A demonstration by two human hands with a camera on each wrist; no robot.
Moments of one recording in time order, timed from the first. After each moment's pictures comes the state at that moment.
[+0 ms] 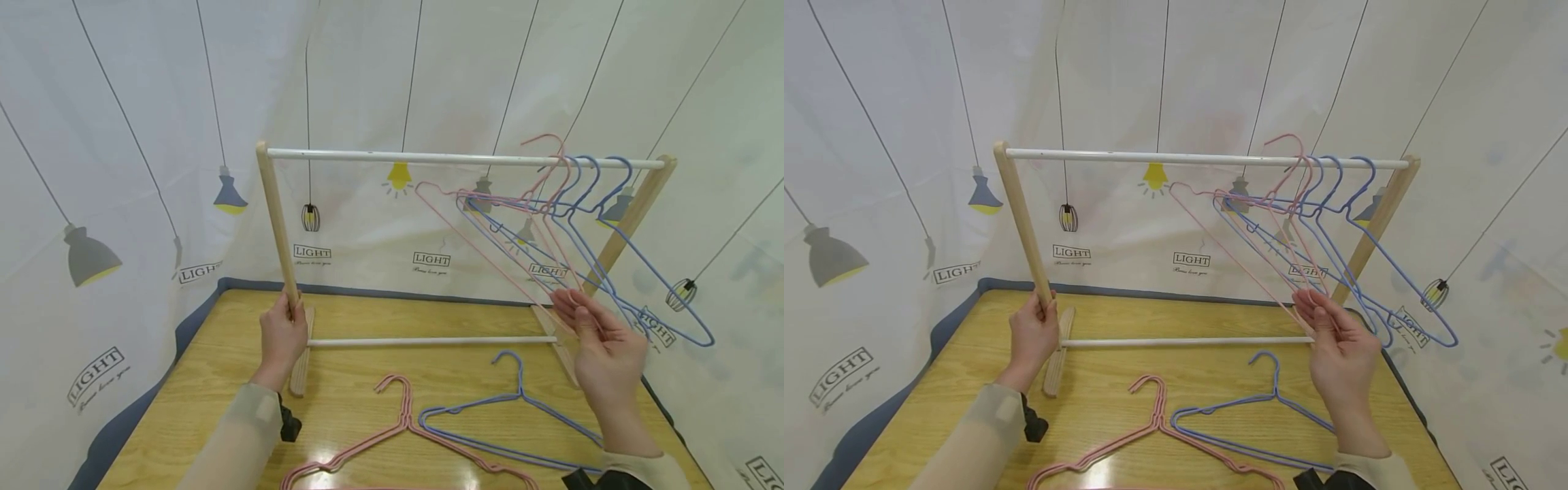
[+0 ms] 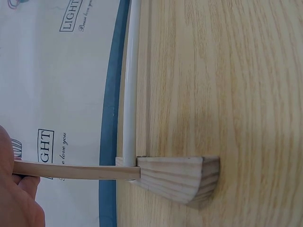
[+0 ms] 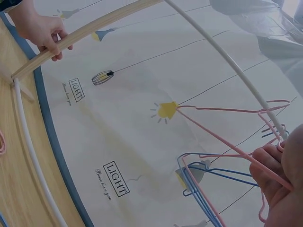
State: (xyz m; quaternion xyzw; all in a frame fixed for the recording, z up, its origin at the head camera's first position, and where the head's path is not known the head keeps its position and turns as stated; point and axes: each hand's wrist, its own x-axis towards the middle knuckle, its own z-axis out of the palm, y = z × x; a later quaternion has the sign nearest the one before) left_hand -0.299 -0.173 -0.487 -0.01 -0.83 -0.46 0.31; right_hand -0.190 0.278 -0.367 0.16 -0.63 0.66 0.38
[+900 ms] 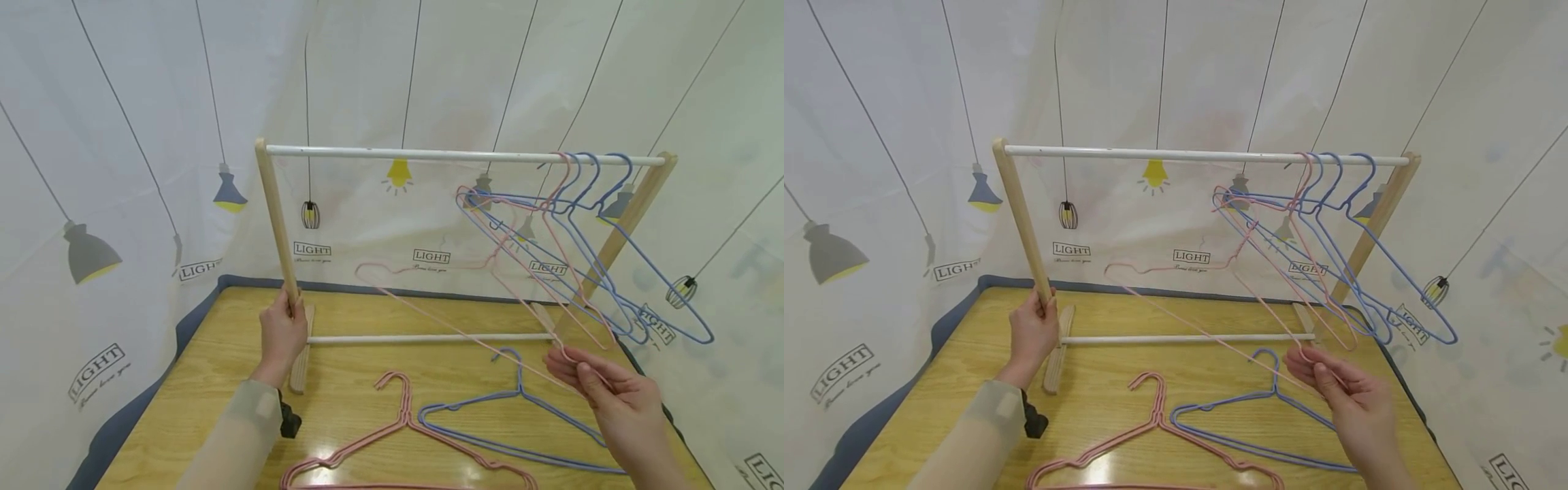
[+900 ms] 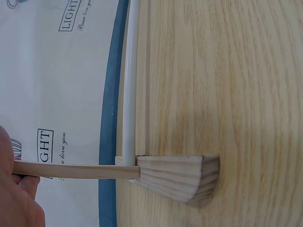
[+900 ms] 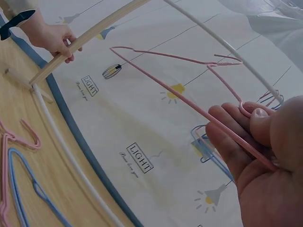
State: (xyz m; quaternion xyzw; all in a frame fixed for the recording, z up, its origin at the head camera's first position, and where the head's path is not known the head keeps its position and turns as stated) left_hand -0.299 -0.173 -0.488 0.00 -0.83 -0.46 0.31; right_hand -0.131 0.312 -0.402 0.20 -0.63 0.74 0.12
